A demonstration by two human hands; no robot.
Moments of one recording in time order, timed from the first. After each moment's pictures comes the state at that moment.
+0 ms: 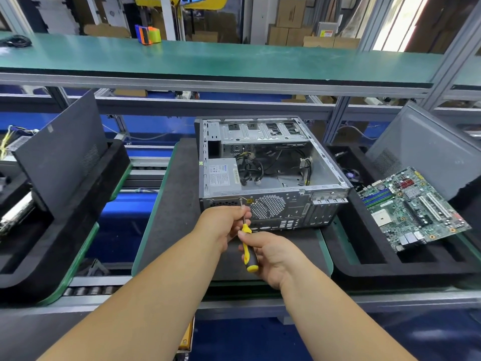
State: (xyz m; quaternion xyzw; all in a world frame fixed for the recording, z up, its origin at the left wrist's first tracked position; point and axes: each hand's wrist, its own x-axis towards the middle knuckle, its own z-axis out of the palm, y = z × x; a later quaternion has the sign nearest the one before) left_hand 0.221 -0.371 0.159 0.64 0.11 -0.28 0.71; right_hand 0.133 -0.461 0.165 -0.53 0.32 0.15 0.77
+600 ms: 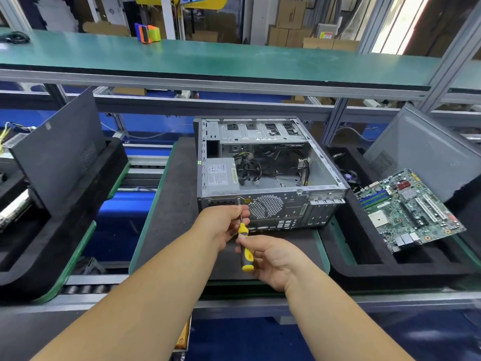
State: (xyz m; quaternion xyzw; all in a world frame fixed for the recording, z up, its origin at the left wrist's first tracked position) left_hand 0.216 -0.372 0.166 0.63 0.13 -0.28 0.71; right_hand 0.124 -0.469 0.165 -0.51 0.29 0.19 0.79
